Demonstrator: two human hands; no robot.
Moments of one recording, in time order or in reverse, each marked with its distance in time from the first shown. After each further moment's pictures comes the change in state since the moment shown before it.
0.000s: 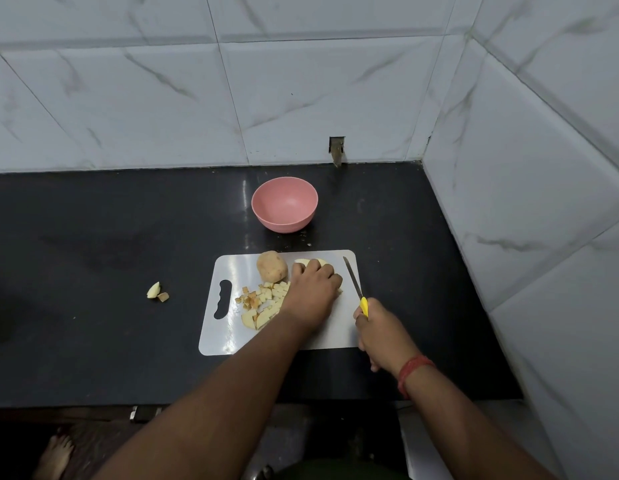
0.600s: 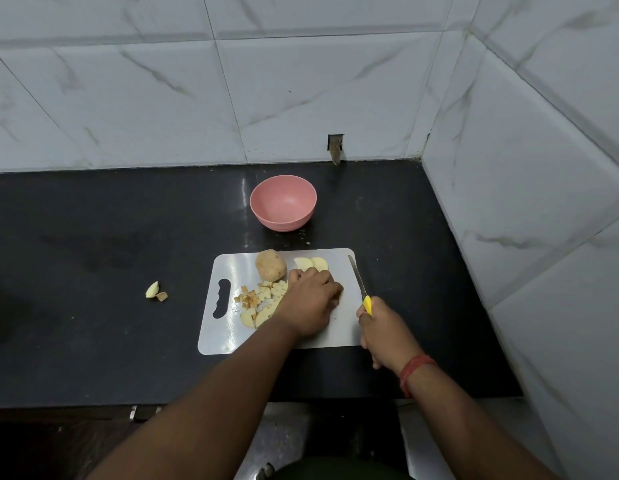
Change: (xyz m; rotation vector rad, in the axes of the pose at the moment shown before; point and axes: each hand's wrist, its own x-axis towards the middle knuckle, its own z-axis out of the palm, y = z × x) left_hand -0.012 -0.005 0.005 -0.216 -0.027 0.038; right_hand 0.003 0.003 -0.002 -0.017 0.004 0.045
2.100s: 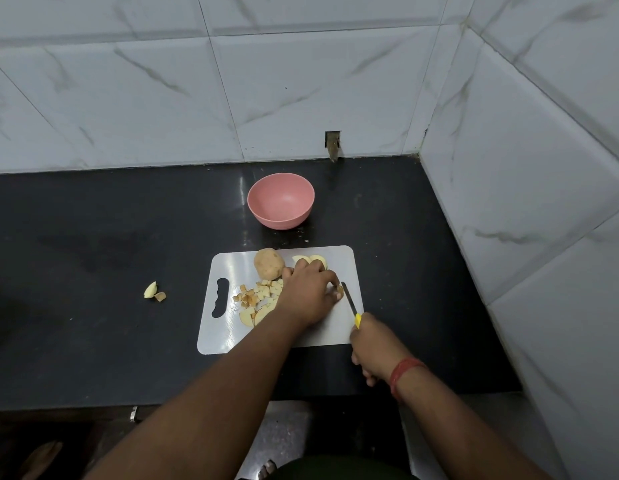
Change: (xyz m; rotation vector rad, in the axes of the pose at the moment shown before) left_hand 0.013 0.001 -0.003 -0.058 -0.045 -0.199; right_hand -0.012 -0.003 0.015 -0.061 -0.117 0.076
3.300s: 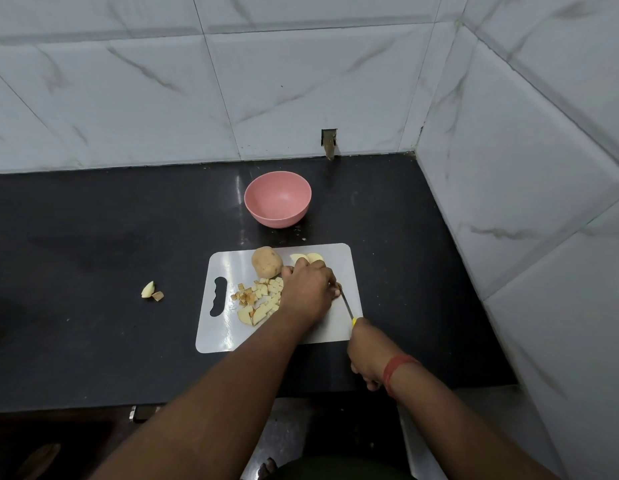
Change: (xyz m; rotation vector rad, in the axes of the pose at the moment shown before) left_hand 0.000 0.011 0.001 0.011 0.070 -0.044; right_hand -0.015 -0.006 0.016 -1.039 -0.178 -0.108
